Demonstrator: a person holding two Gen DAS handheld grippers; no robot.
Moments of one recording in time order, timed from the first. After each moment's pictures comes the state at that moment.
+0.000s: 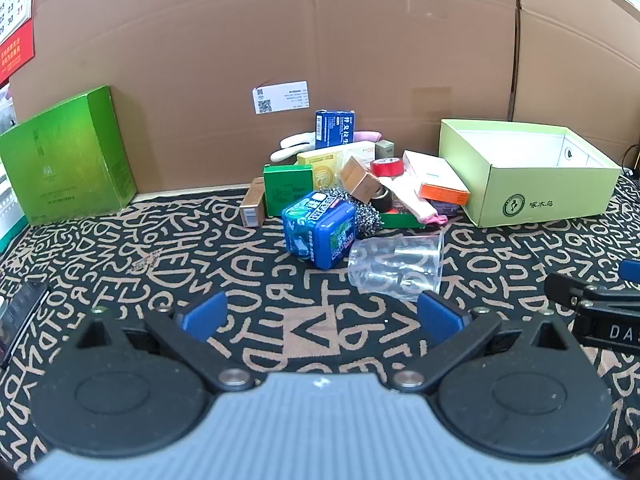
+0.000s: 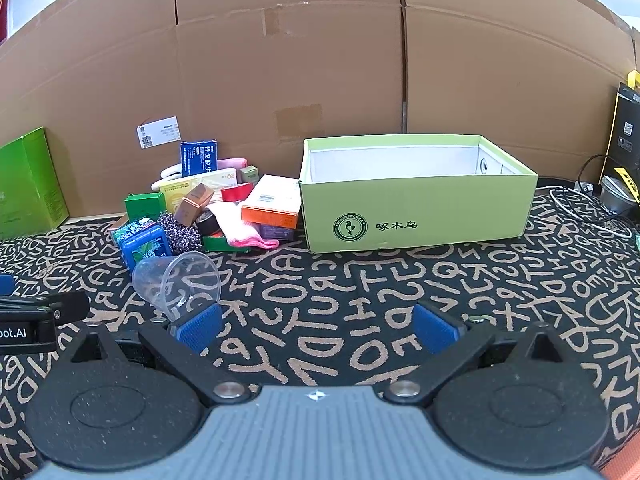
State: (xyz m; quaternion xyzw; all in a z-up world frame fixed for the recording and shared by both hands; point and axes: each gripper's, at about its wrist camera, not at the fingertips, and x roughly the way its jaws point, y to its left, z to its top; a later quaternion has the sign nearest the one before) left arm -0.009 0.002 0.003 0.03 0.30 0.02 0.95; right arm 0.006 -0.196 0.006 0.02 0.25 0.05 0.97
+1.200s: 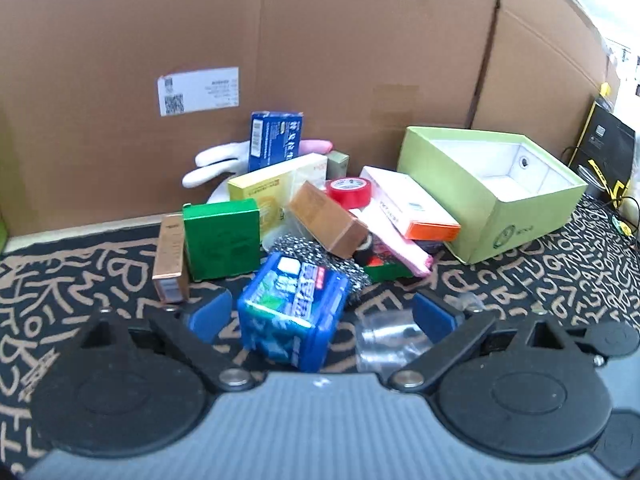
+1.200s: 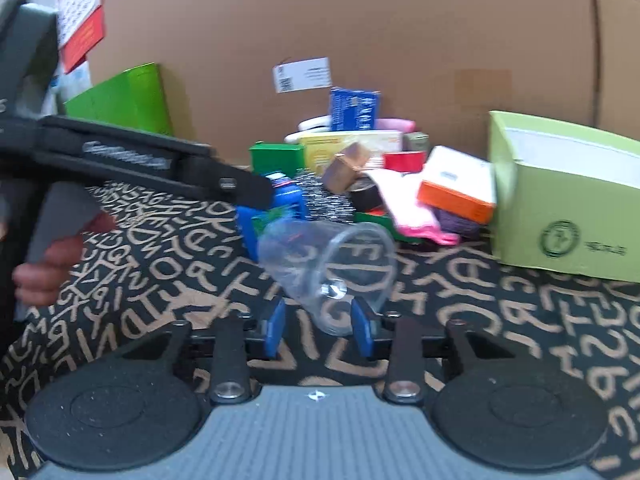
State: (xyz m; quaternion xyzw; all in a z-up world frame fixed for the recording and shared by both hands) left arm 0.136 0.060 -0.020 0.00 0.32 -0.17 0.93; right arm 0.078 -0.115 -0.032 -0.02 0.28 0.27 0.92
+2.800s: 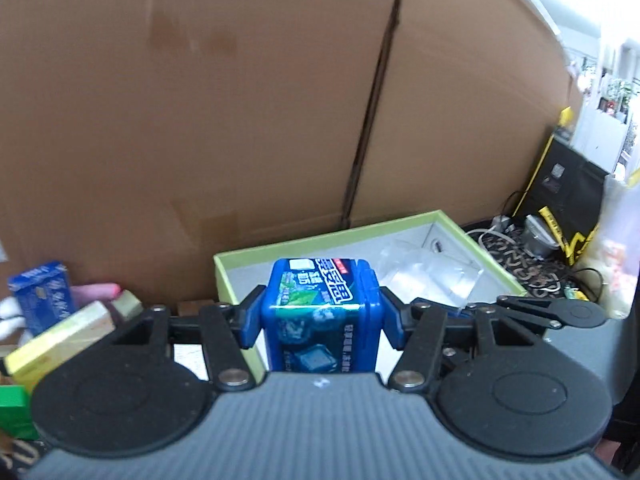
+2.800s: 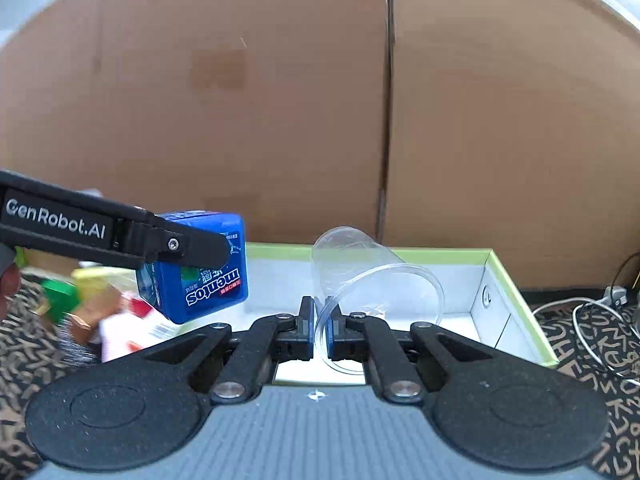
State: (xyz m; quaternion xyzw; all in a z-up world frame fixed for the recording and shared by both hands) left arm 0.243 -0.146 0.036 -0.01 0.31 -0.24 0.92; right arm 0.189 -0.279 0.041 -0.02 0.22 0.09 0.97
